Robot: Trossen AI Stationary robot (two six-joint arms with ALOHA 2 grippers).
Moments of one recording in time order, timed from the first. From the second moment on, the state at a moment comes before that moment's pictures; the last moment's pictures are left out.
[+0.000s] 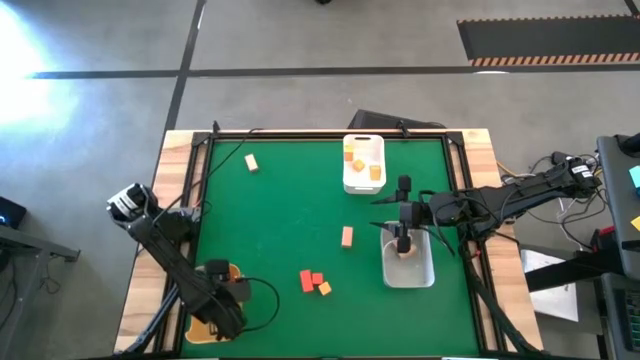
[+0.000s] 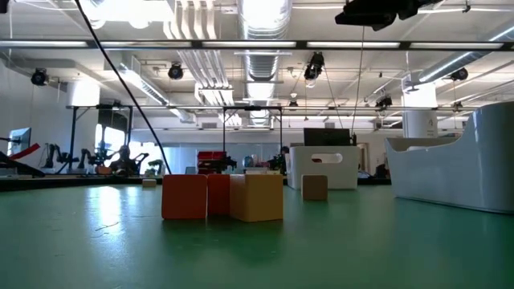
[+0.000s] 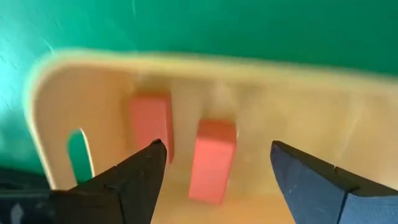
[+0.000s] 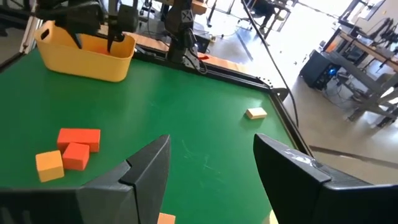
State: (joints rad) left arm -0.85 1.65 1.18 -1.17 0.04 -1.03; right arm 0.24 0.99 0.71 -0.03 0.33 -0.21
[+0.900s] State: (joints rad) left arm -0.46 1.63 1.30 -0.94 -0.09 -0.47; right arm 0.24 1.02 0.71 -0.05 0.33 -0.17
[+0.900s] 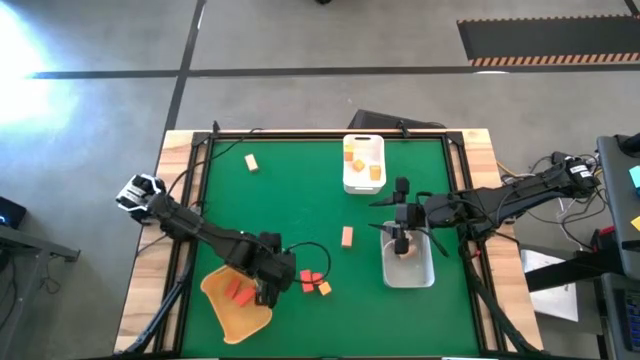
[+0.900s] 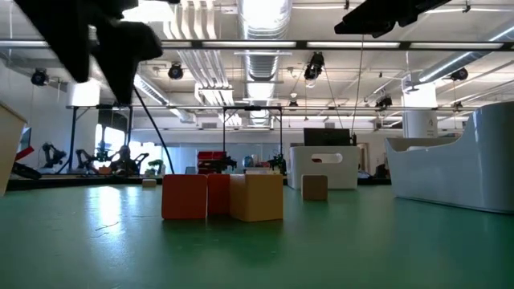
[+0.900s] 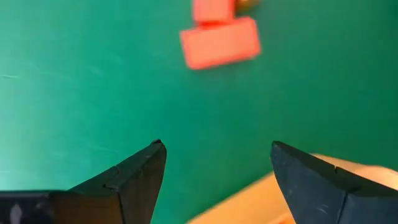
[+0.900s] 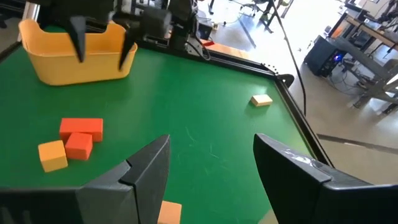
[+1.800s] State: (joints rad) left arm -0.47 1.56 1.19 -0.98 -0.01 -0.42; right arm 0.24 1.03 0.71 -0.05 0.33 -0.17
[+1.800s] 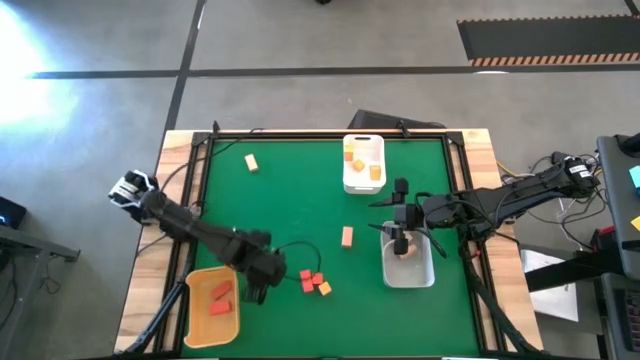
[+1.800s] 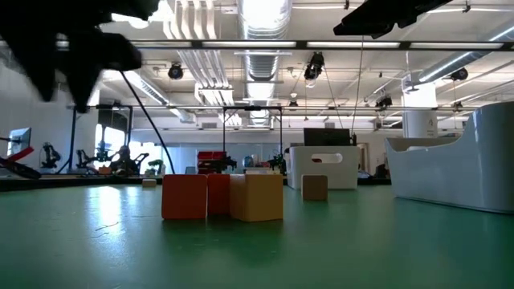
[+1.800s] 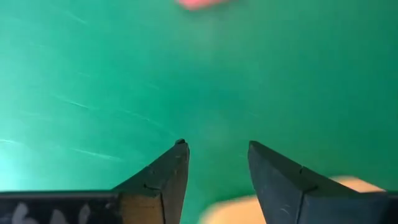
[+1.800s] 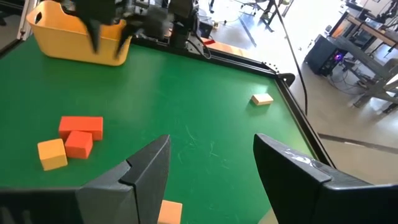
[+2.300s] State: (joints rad) left arm 0.30 1.52 1.15 -0.93 -0.22 -0.20; right arm 0.24 1.03 0.71 -0.05 0.33 -0.18
